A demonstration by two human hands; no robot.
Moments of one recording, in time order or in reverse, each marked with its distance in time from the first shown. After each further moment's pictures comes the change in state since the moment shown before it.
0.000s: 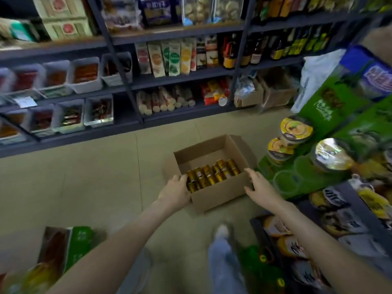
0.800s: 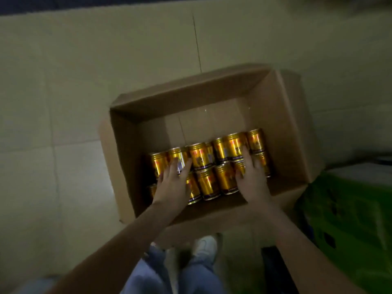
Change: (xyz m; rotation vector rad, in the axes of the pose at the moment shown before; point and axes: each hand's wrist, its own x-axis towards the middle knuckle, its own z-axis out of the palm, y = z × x) left_hand 0.560 -0.083 0.328 -0.064 -0.244 -0.143; right_hand 0.549 0.259 0.306 -0.058 -0.112 0.240
